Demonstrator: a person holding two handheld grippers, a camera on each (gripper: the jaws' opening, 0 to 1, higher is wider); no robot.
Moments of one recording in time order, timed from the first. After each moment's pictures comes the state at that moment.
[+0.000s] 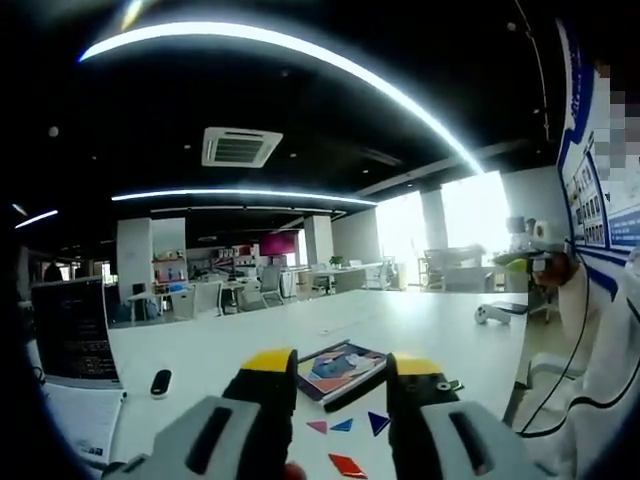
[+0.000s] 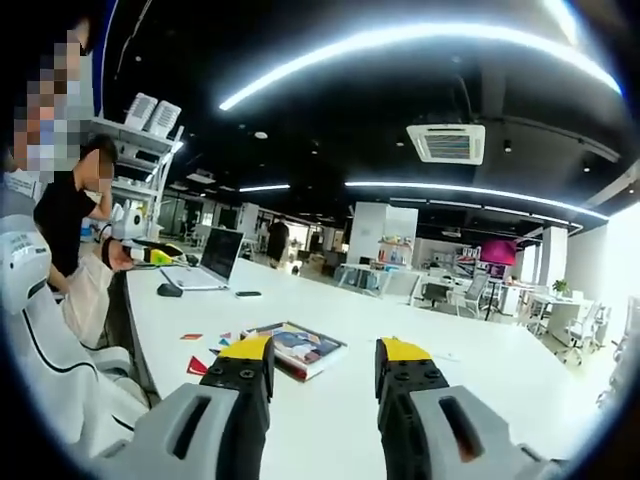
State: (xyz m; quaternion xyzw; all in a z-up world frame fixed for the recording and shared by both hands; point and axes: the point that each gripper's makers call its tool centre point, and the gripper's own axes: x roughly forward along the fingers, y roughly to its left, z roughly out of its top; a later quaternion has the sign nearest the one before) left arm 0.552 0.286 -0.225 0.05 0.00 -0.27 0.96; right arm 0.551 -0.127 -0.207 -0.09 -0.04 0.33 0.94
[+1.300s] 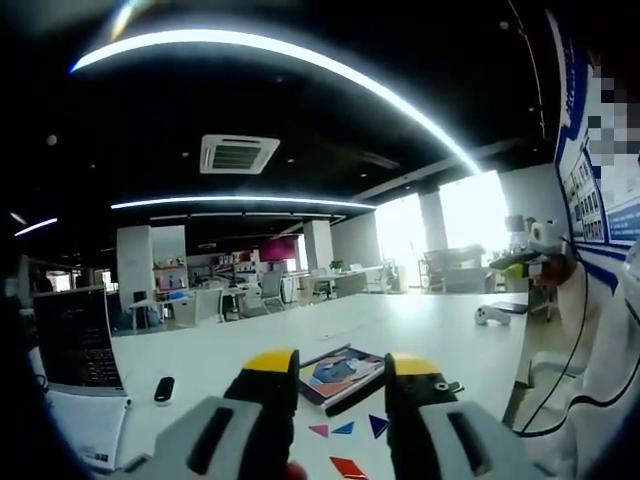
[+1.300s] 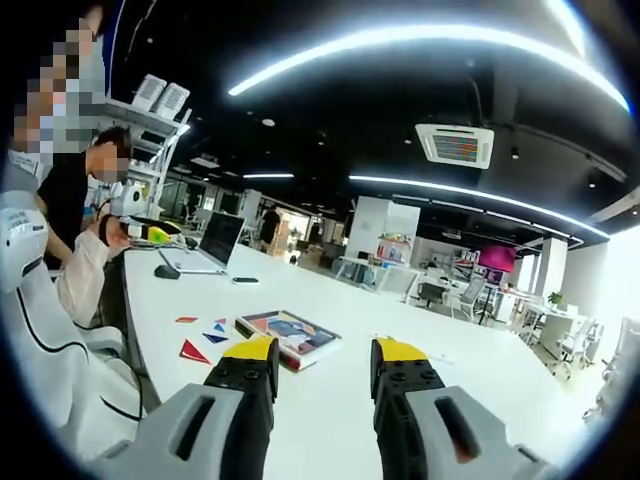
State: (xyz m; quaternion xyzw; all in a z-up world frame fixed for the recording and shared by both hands) left arm 0.545 0.289 -0.218 0.06 -0.02 -0.27 0.96; right arm 0.551 -0.128 -0.213 -0.13 -0.03 0.32 0.94
